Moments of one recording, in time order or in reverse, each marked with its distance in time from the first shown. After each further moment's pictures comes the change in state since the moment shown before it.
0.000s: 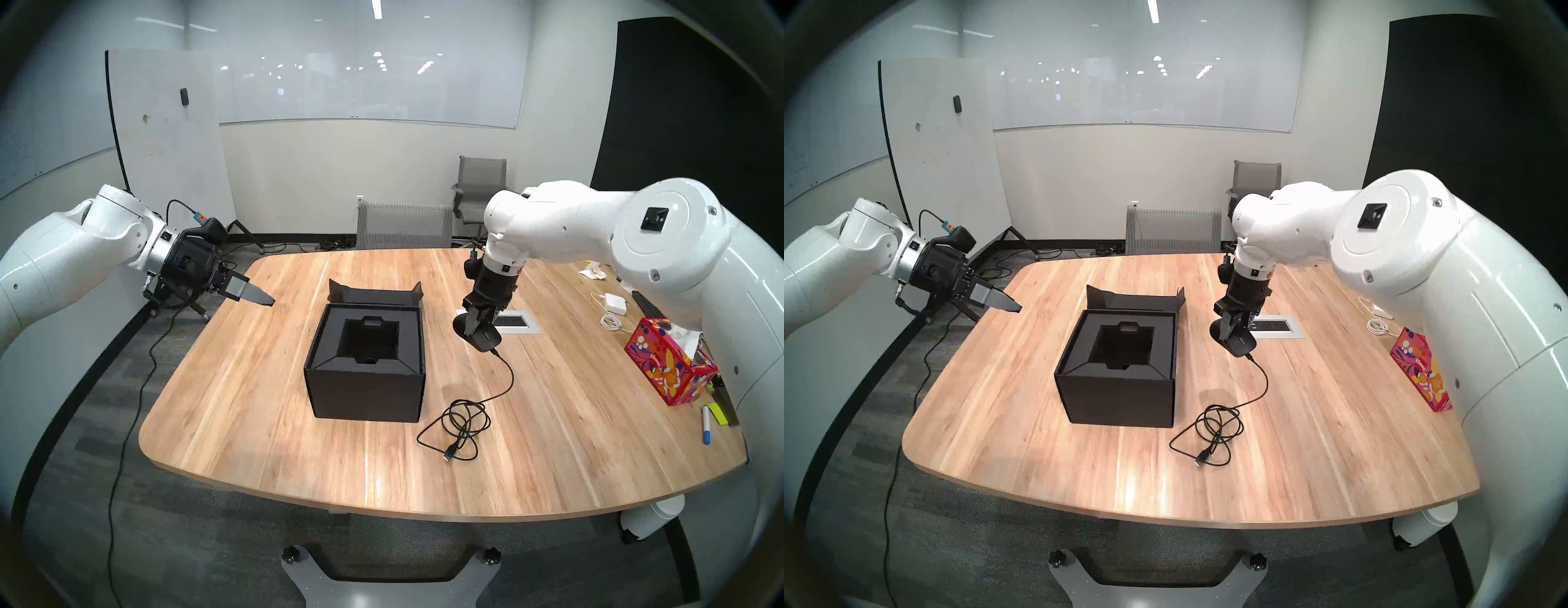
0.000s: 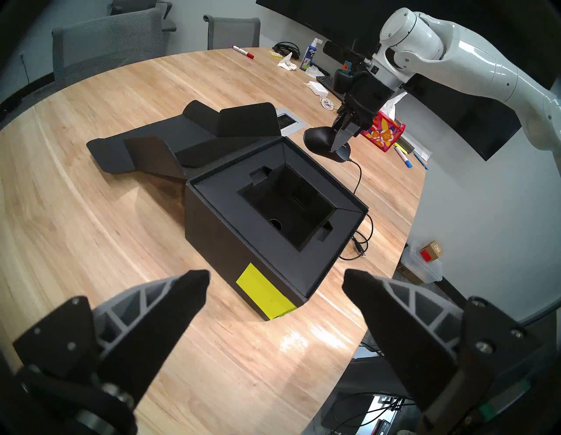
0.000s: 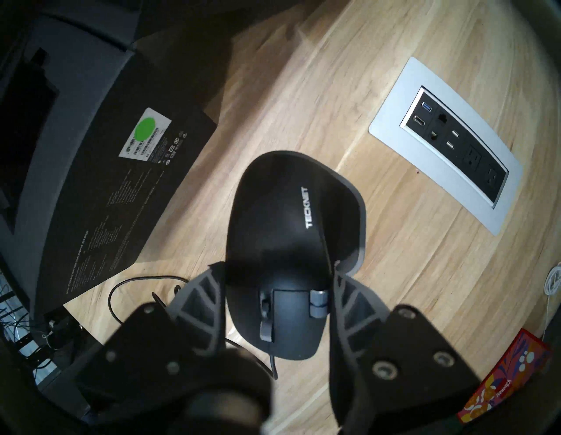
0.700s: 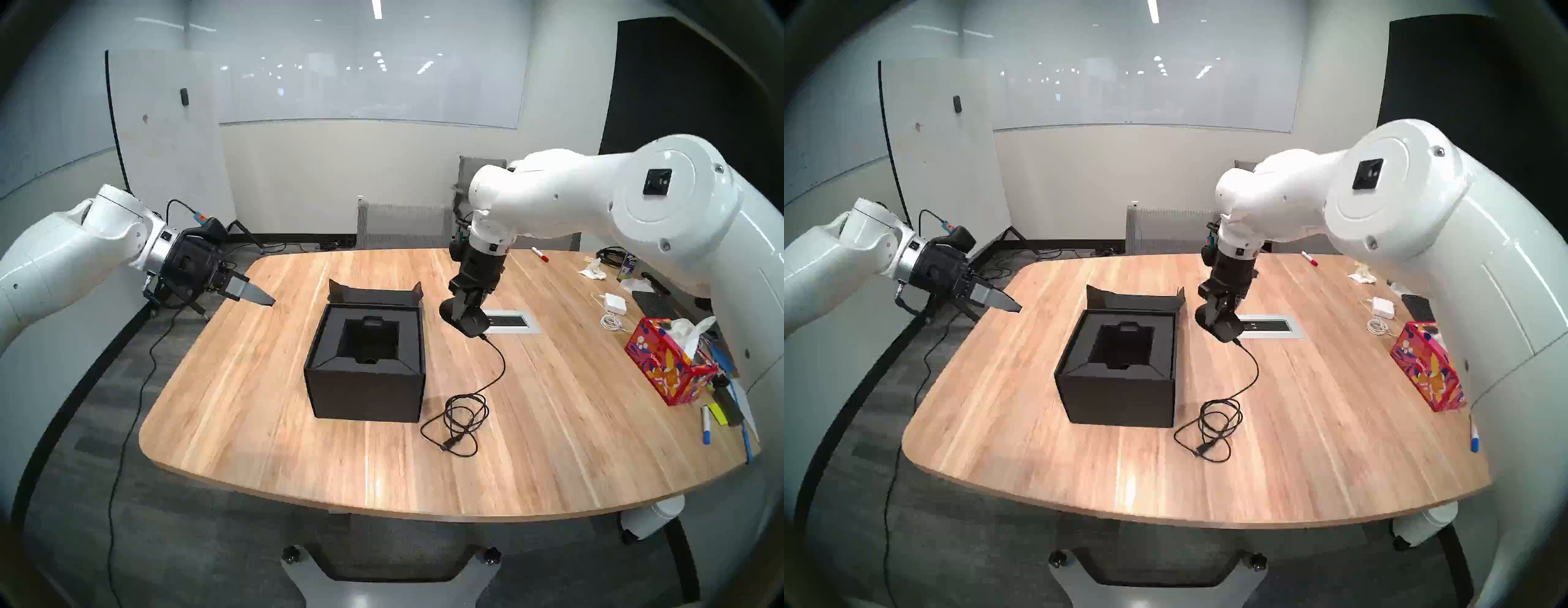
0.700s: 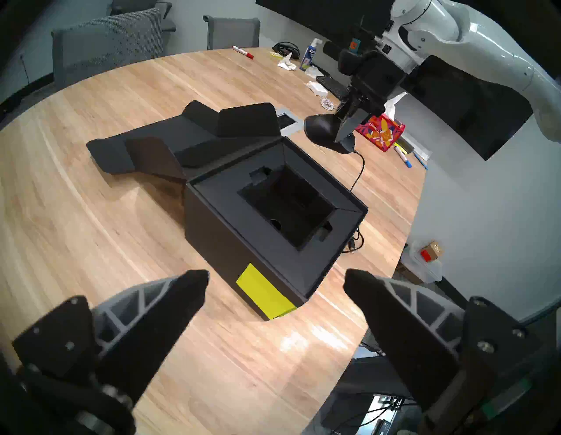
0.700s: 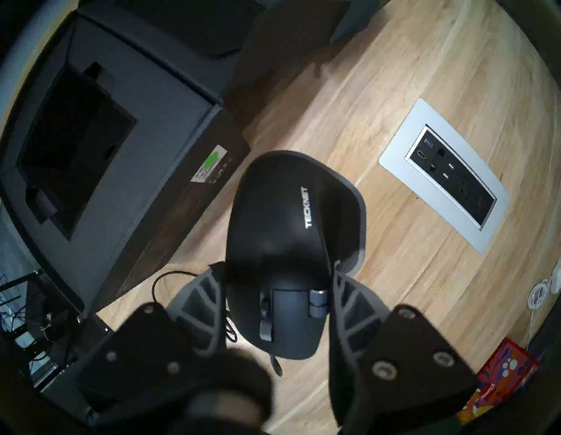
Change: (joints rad) left arm -0.002 0.000 0.002 0.000 0.000 -0.001 -0.001; right arm 0.123 -0.068 -0.085 -0.093 0.100 0.000 0.000
